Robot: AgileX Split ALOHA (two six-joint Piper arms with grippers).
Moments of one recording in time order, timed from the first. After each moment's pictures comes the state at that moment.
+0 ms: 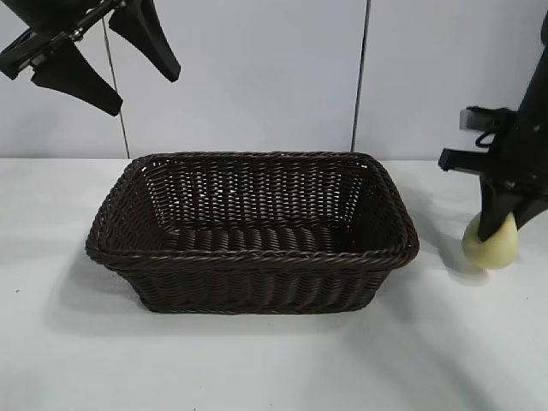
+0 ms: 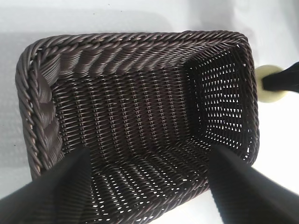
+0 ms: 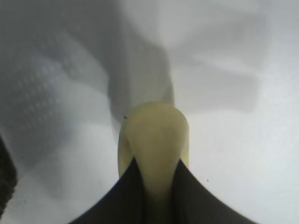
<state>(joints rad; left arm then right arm) -0.26 1.73 -1.41 -0.58 0.92 0.15 -0.03 2.01 -1.50 0.19 1.08 -0.06</state>
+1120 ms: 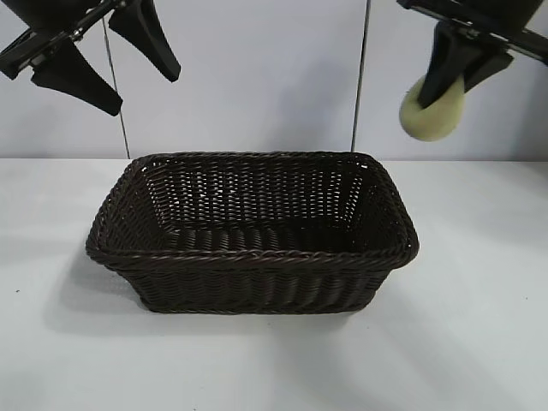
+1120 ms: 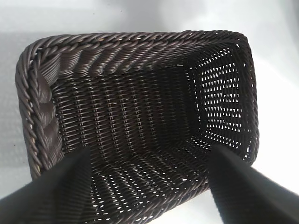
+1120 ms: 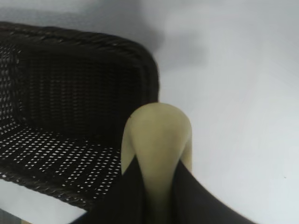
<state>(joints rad) -0.26 1.73 -1.41 -0.58 0.92 0.15 0.17 1.86 -1.69 0.31 1.22 -0.11</state>
